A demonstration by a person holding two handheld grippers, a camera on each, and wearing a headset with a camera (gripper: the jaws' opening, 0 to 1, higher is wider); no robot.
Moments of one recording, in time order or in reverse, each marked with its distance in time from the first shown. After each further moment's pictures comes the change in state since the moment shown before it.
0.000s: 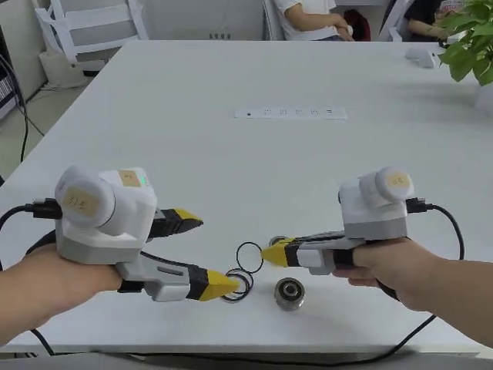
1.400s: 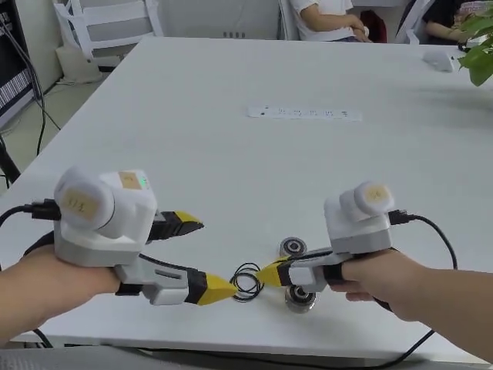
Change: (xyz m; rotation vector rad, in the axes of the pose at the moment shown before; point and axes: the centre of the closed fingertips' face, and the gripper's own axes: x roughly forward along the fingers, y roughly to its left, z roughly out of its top) left arm -0.011 0.002 -0.011 -0.015 0.012 0.015; right arm 0.024 -0.003 -0.029 0.012 0.124 -0.015
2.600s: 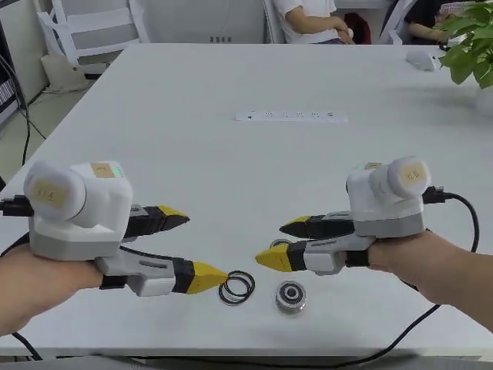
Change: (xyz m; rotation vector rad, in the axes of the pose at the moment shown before) left arm -0.007 0.008 0.018 -0.051 -0.048 0.017; right arm -0.057 0.011 0.044 -0.238 -0.136 -0.068
